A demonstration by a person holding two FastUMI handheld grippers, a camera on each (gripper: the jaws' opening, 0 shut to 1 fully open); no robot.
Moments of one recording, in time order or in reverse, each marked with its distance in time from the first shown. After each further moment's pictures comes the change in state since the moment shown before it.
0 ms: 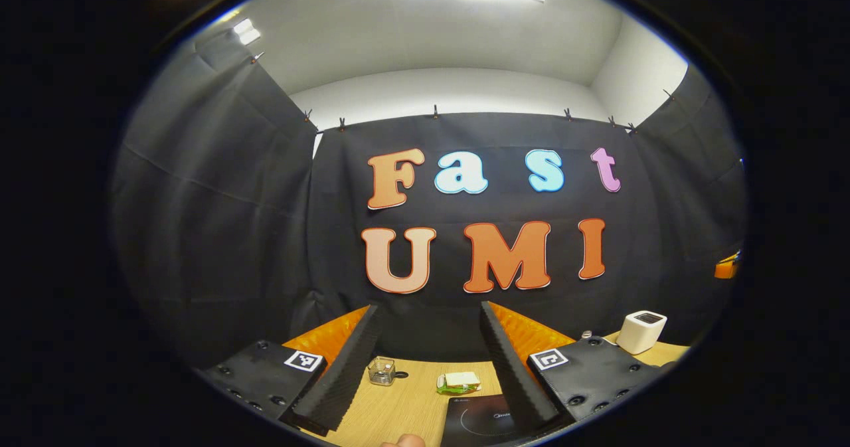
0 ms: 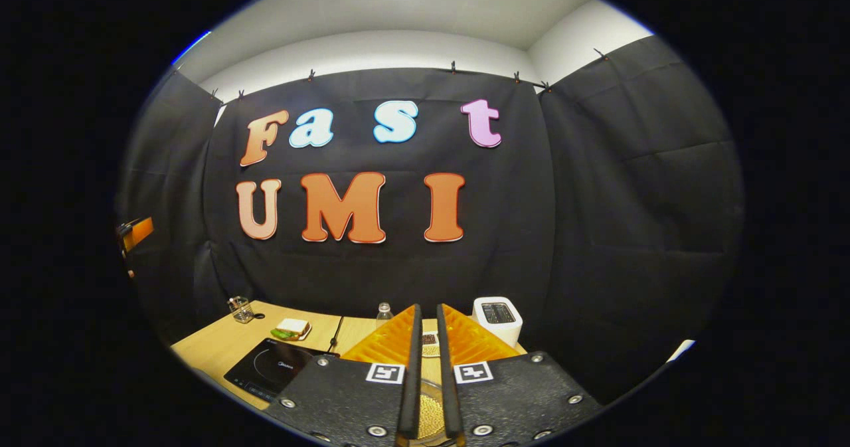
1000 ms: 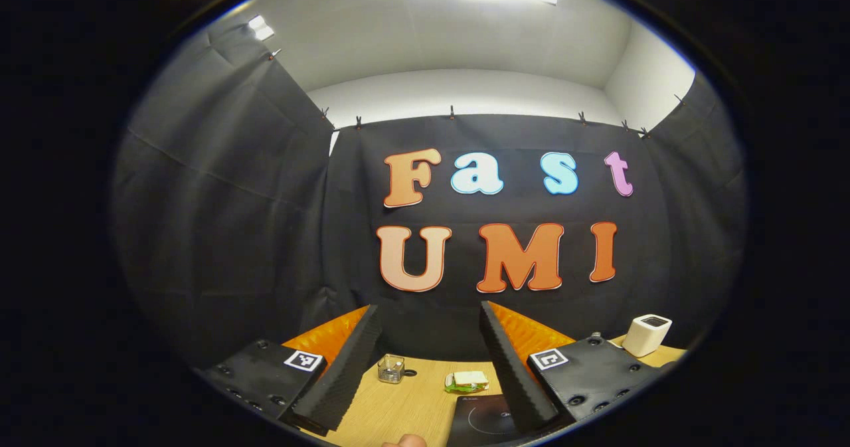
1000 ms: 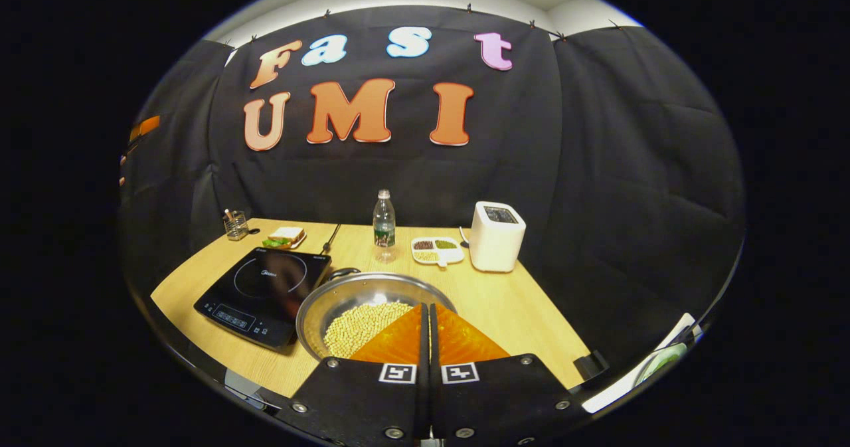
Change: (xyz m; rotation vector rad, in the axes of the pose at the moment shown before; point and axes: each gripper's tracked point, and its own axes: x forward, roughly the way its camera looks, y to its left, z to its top) left arm -0.012 0.027 -0.007 -0.022 0.004 0.049; right arm -0.046 -0.003 -0.193 -0.058 0.334 0.006
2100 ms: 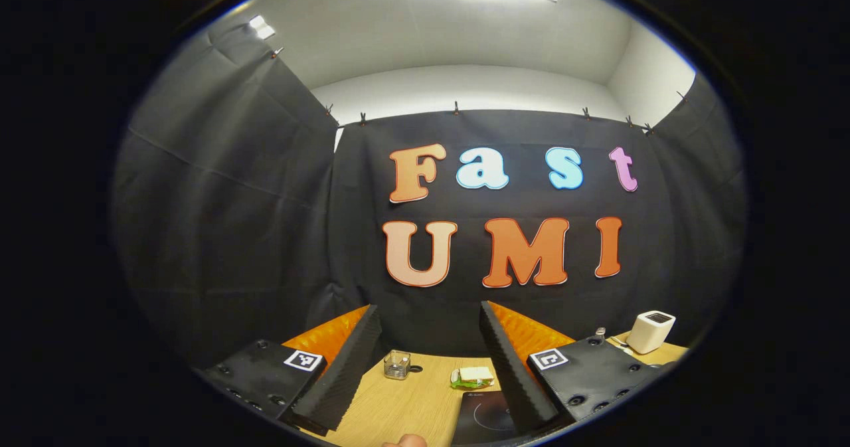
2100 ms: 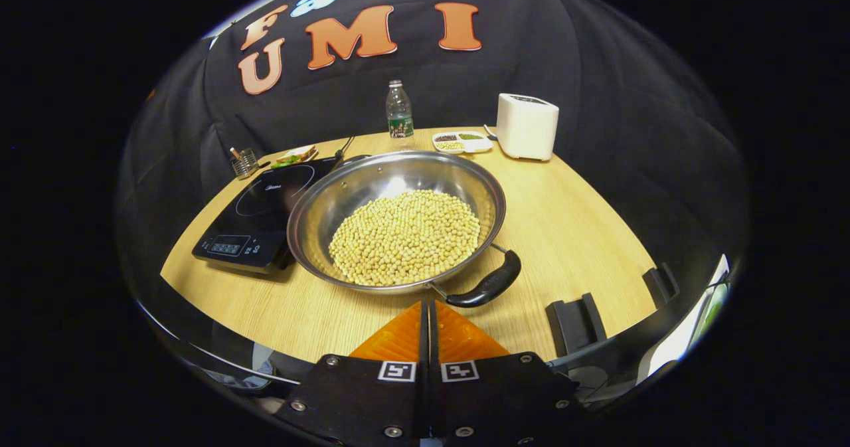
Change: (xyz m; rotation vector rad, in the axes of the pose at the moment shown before) left arm -0.003 0.007 -0.006 0.010 0.017 0.024; right arm 0.019 0.033 -0.153 0.056 0.353 0.106
